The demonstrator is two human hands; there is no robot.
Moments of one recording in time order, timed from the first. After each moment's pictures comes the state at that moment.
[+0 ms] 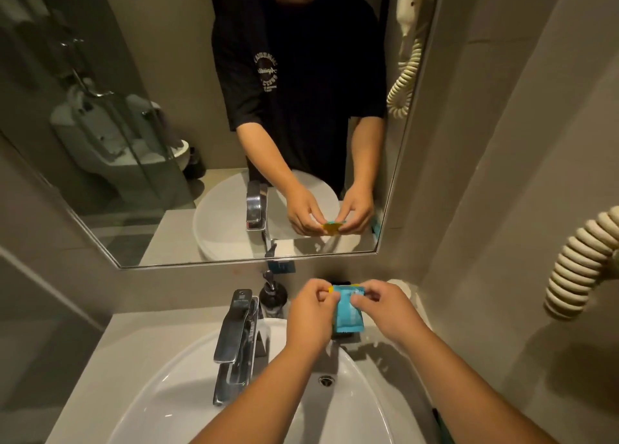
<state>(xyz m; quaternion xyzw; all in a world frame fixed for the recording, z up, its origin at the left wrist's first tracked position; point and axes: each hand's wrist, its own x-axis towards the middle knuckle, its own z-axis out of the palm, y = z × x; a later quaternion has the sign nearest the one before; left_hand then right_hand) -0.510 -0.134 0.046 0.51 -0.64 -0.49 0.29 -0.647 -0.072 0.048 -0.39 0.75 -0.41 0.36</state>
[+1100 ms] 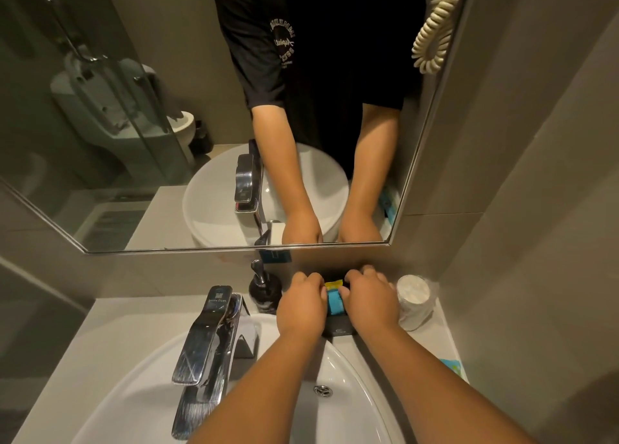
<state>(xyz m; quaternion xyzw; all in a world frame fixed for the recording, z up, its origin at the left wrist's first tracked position) -0.536 -0.185 -0.034 0.56 -0.79 -0.20 0.13 -0.648 -0.144 -0.038 -0.50 0.85 -0.13 0.06</state>
